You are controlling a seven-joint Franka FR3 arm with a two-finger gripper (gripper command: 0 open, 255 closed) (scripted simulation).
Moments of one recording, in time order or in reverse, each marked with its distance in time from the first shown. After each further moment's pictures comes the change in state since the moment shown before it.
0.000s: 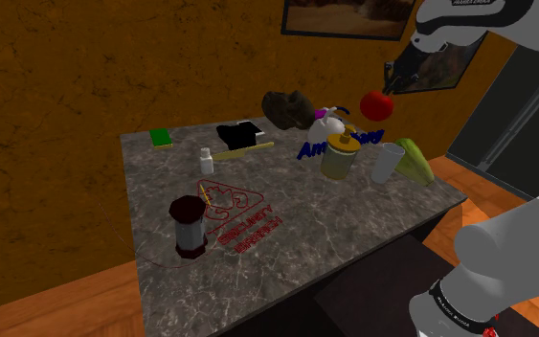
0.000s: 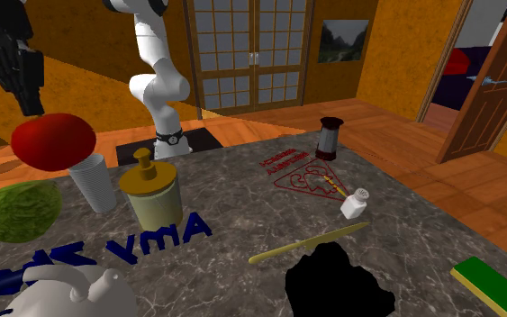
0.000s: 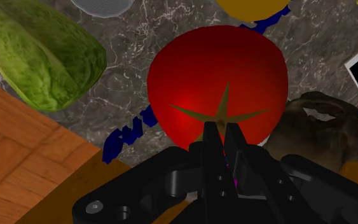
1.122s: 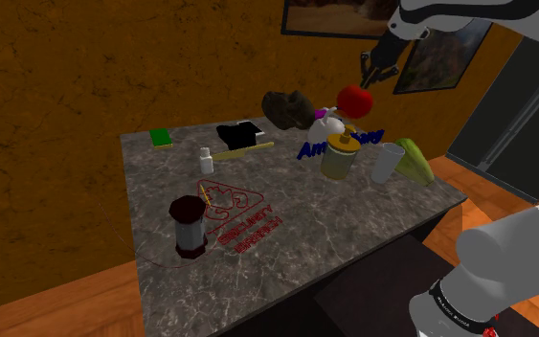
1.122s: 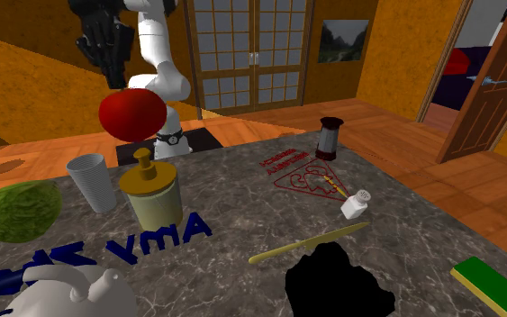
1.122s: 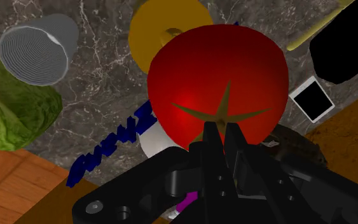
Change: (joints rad) arm 0.091 -0.133 0.138 -0.061 -0.026 -0.038 0.246
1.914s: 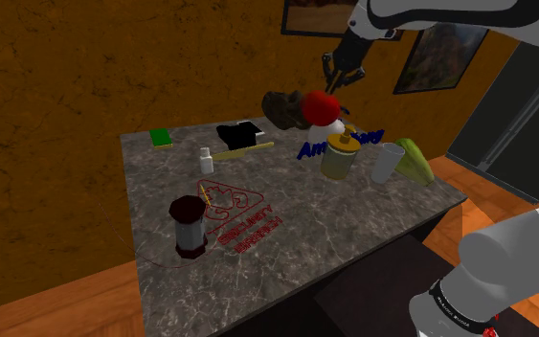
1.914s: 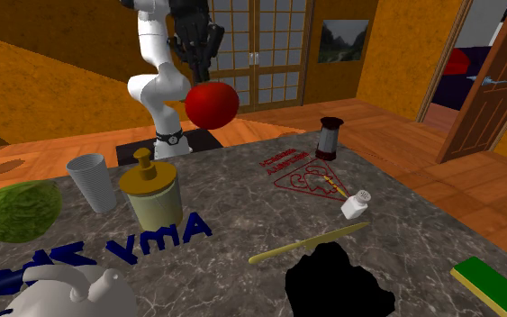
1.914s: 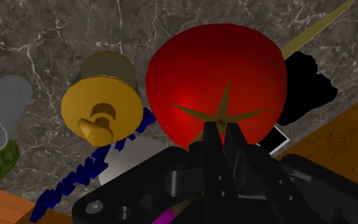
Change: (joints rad) arm 0.094 -0.041 0.199 -0.030 -0.032 0.019 0.300
